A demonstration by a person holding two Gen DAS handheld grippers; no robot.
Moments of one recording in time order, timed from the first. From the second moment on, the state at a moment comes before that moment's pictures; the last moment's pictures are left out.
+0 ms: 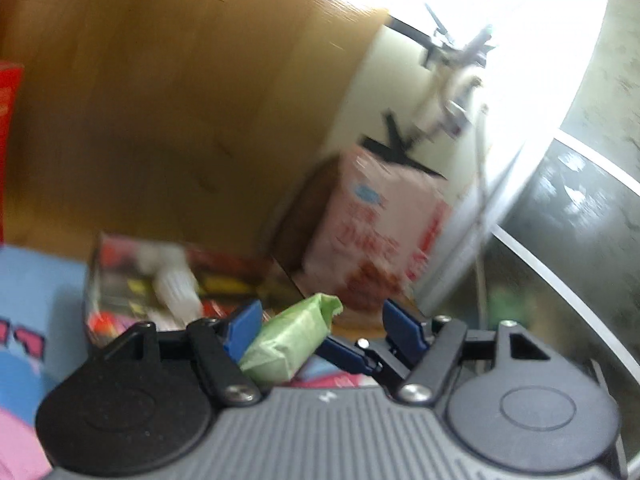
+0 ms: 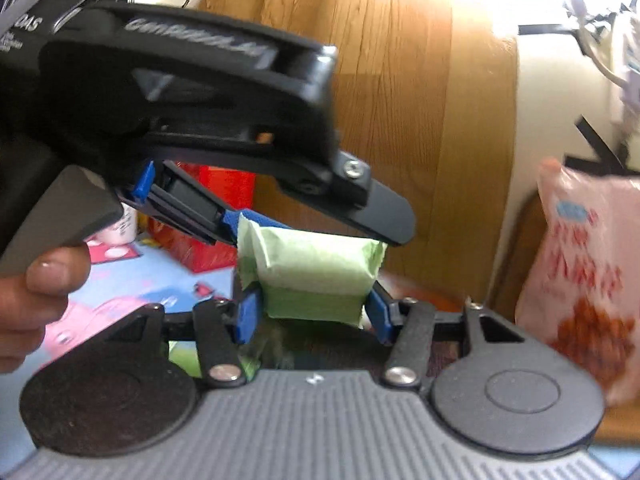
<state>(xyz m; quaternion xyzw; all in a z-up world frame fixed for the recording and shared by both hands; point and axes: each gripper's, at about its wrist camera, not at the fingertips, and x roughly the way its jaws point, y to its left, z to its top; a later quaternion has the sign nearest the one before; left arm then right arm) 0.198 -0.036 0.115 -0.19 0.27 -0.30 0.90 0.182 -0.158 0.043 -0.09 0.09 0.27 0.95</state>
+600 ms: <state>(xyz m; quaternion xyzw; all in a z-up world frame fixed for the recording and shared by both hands) 0.219 0.008 0.076 -0.23 0.29 -0.17 0.91 0.217 -0.150 0.034 -0.06 0.11 0.22 0.97</state>
